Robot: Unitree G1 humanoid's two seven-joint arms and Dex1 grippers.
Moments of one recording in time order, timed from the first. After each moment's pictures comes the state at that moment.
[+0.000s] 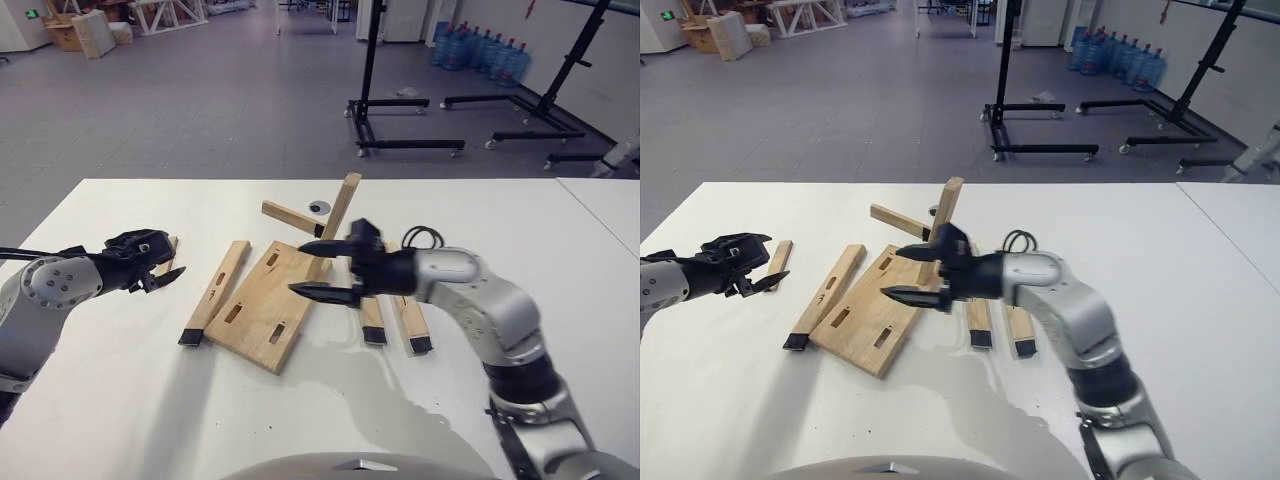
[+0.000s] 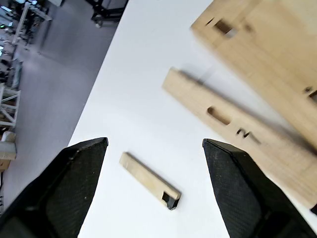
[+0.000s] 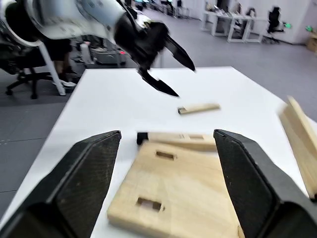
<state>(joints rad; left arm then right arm) -0.06 1.10 0.02 -0.26 -0.06 0.36 -0.70 -0.45 -0.35 0.26 -0.47 0.42 0.82 0.81</state>
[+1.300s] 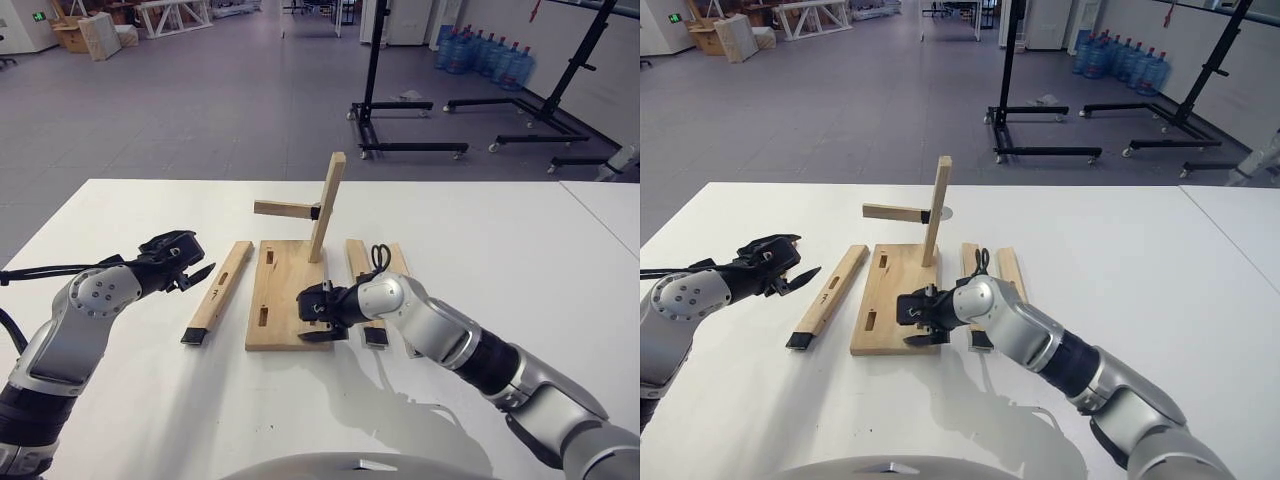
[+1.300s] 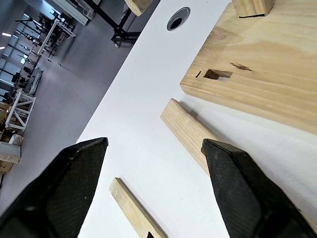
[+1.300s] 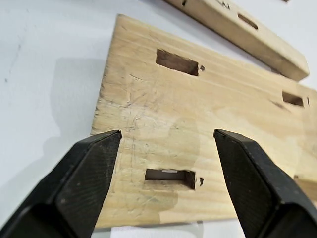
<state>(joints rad) -0.09 0.85 -0.02 -0.30 0.08 0.39 -0.65 -0.55 -0.53 0.78 -0.23 -0.08 0.62 0.88</state>
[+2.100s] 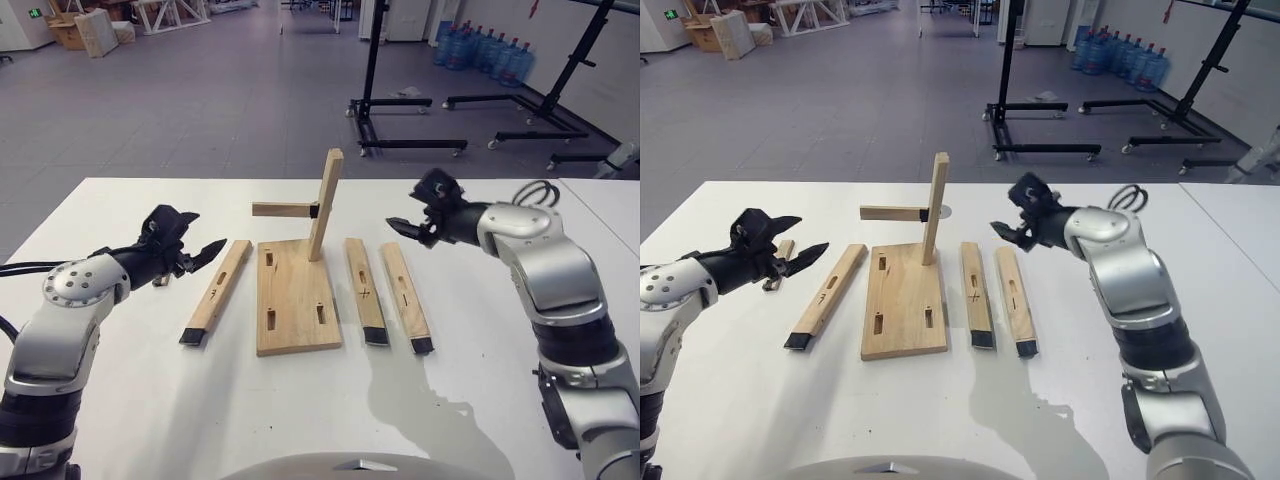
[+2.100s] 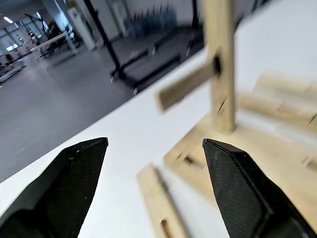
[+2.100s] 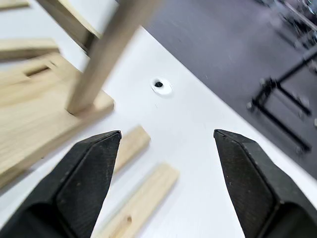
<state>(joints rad) -0.13 0.67 0.25 -0.45 -0.36 0.66 -0.69 -0.48 -0.60 0.05 -0.36 0.05 1.09 0.66</state>
